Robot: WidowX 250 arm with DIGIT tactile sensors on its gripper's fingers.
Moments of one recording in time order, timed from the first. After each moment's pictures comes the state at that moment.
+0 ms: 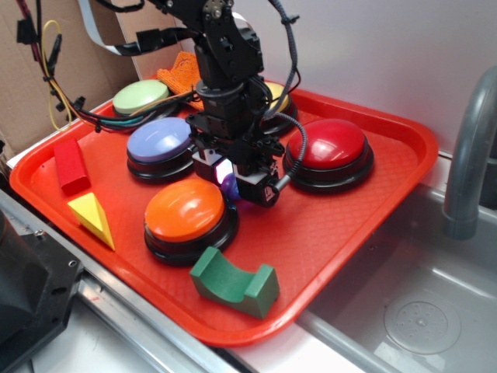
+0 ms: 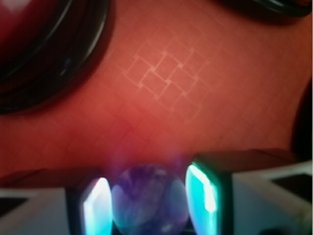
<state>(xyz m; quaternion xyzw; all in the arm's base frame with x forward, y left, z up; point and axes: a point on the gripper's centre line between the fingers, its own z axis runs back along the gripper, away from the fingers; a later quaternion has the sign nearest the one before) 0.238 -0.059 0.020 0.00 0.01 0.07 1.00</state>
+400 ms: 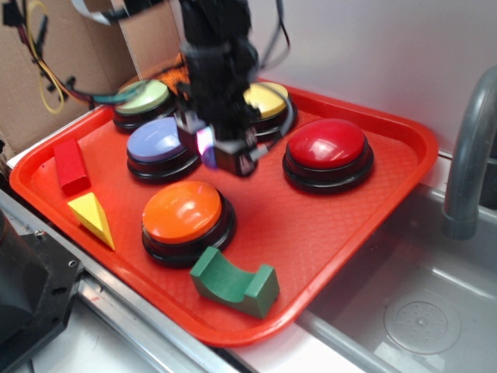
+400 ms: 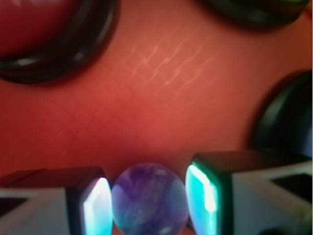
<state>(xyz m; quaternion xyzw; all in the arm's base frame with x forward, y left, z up) 0.235 -0.044 0.072 -0.01 0.03 -0.01 1.00</state>
